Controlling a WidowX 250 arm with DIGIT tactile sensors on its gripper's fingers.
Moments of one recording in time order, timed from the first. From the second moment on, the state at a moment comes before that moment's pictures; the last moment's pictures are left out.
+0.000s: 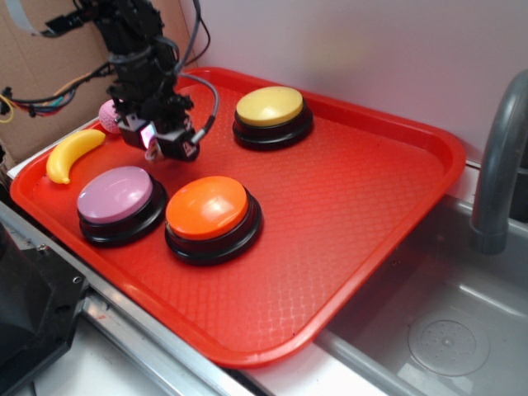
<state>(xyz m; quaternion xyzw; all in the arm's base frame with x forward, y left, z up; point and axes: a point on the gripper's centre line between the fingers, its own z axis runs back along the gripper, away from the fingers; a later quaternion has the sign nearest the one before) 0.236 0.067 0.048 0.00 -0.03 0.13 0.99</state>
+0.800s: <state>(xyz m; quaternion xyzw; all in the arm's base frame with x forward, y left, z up) 0.229 0.002 0.148 0.01 0.00 0.09 1.00</state>
